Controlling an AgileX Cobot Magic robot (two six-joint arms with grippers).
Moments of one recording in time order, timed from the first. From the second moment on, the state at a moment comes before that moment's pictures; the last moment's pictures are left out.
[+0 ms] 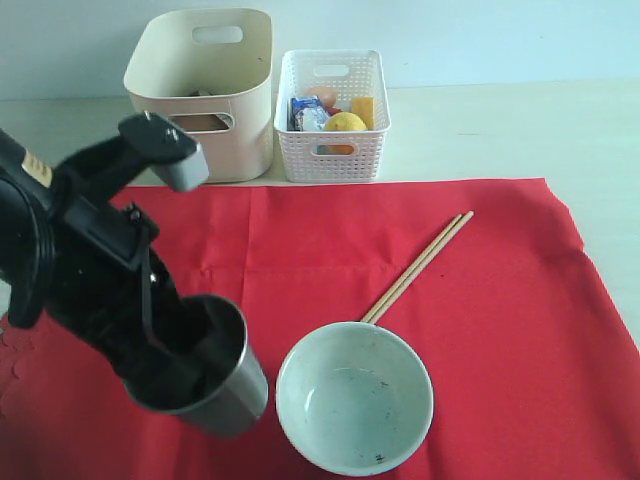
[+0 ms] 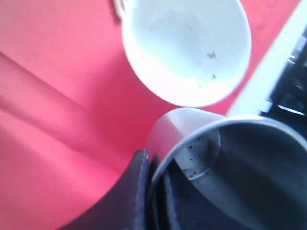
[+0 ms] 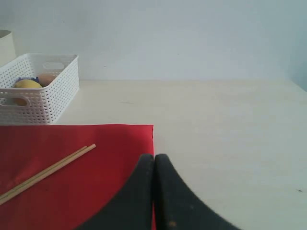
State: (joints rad) left arm -0.64 1.35 -0.88 -0.46 0.91 0.55; right arm 0.01 0.01 0.00 0.00 0.29 0.00
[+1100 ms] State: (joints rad) left arm -0.19 2.07 -1.76 -0.50 0.56 0.47; right arm 0.01 0.01 0.00 0.00 0.28 0.00
